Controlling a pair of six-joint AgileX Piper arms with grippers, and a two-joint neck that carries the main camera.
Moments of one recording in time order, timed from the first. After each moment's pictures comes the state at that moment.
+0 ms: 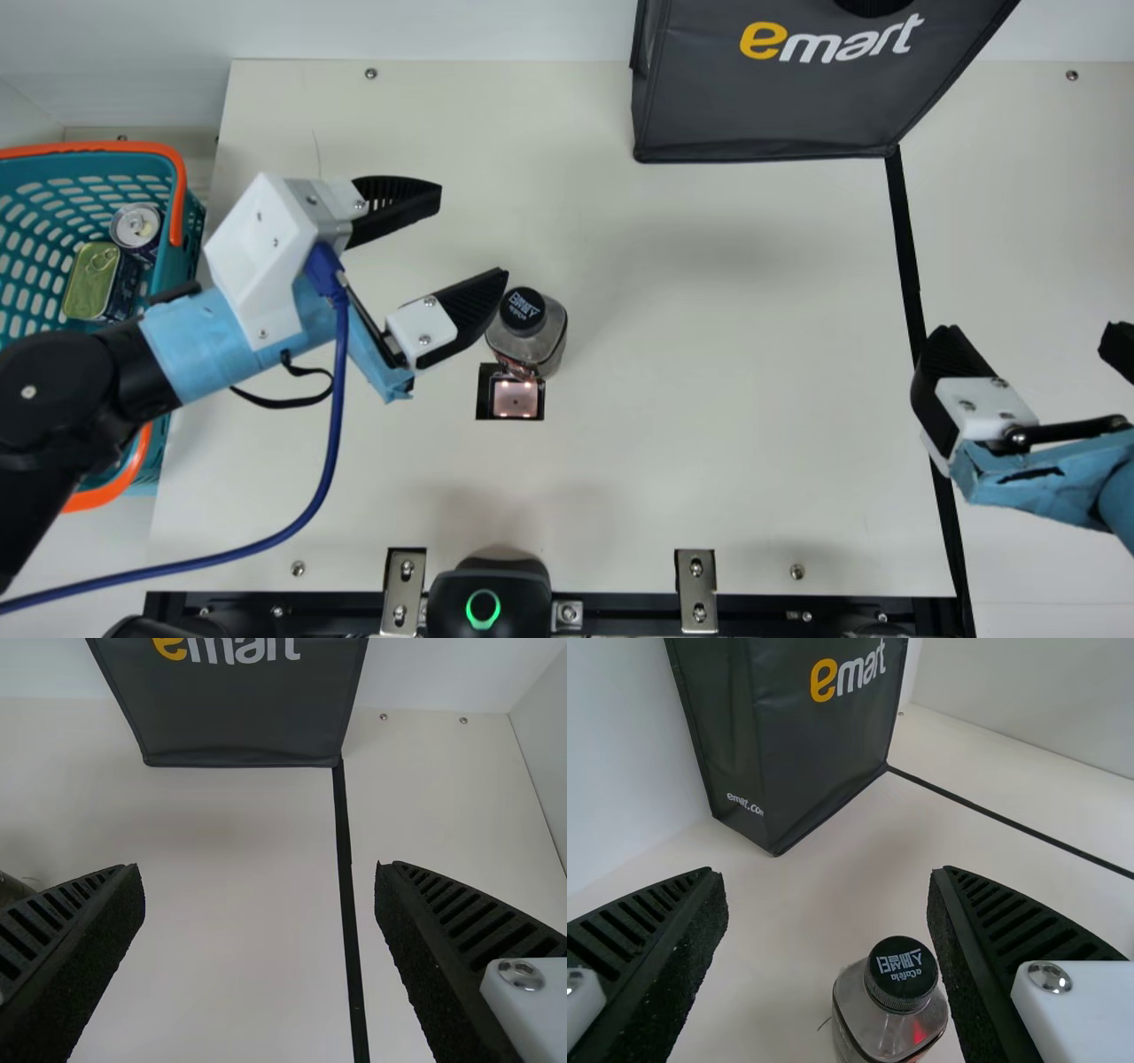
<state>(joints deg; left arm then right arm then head) -16.7 68.5 -45.7 100.0 -37.5 -91.8 0.7 42.6 -69.8 -0.9 69.4 -2.2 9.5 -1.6</state>
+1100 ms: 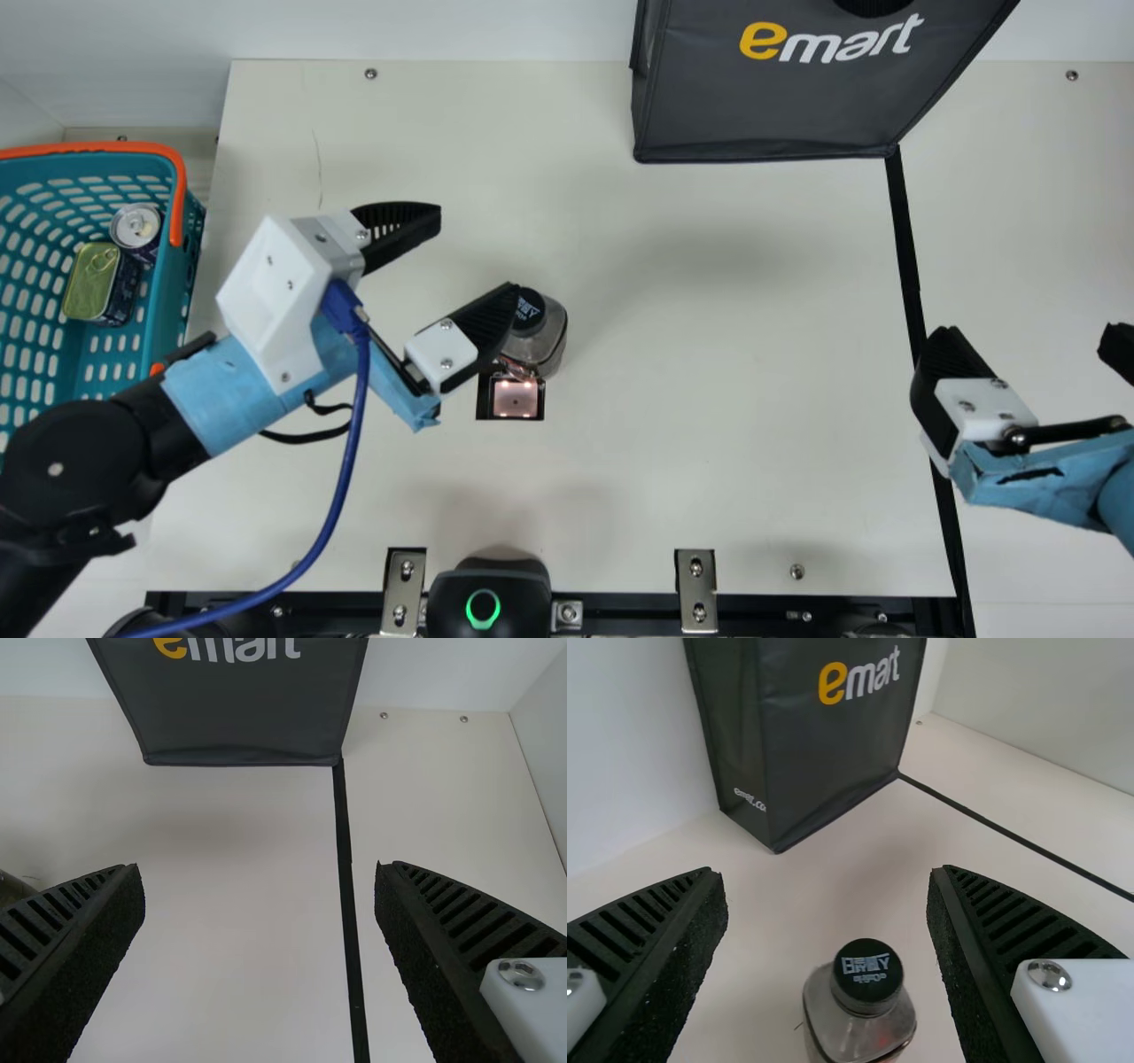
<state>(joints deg) -28.3 63.4 -41.6 100.0 -21.8 -99.4 0.7 42.6 -69.8 -0.9 69.6 -2.2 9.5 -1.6</state>
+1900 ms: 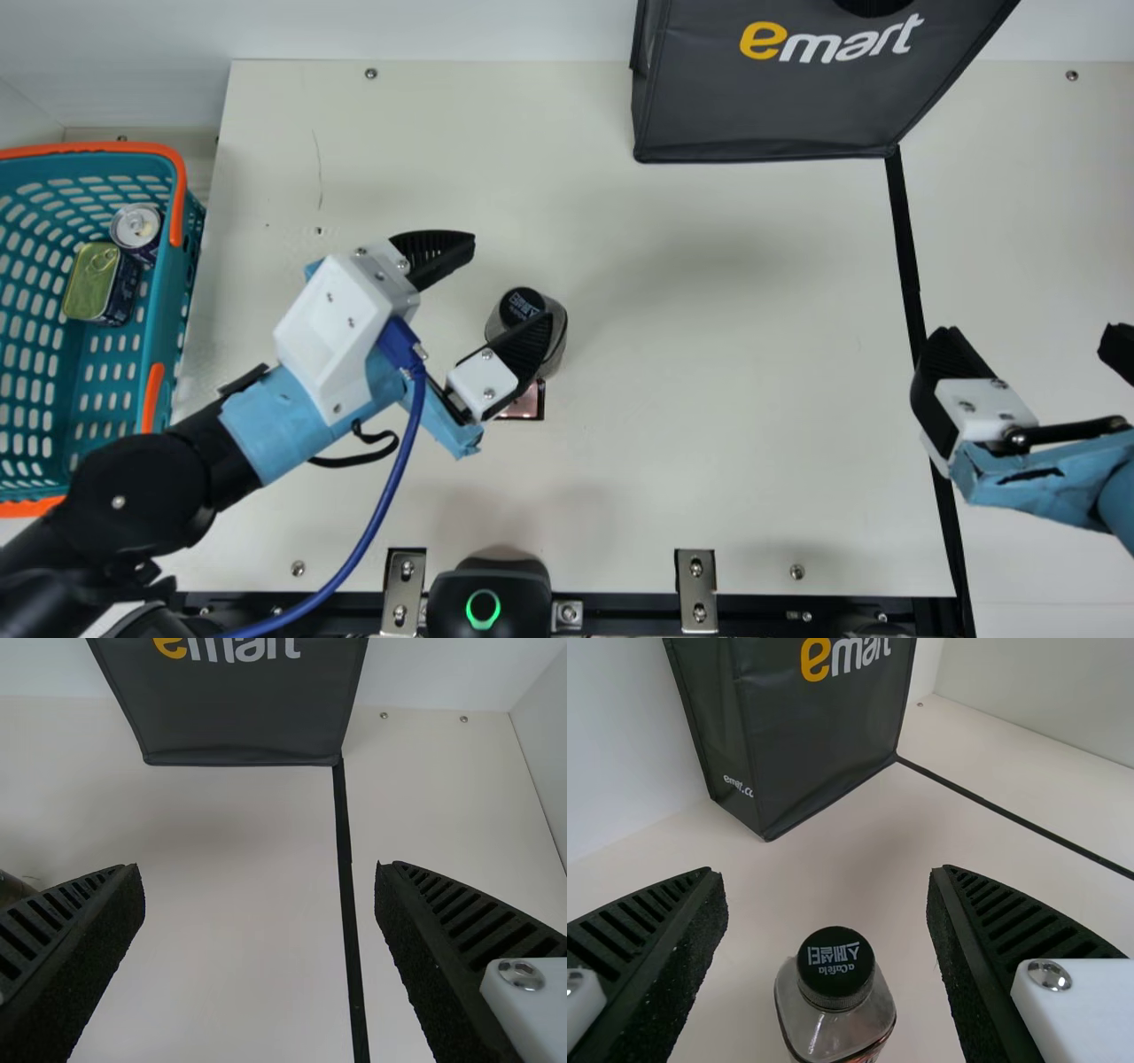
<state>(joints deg) -38.4 64.1 -39.6 99.9 -10.8 -100.7 0.7 42.6 -69.8 -0.9 69.6 -2.2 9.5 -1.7</state>
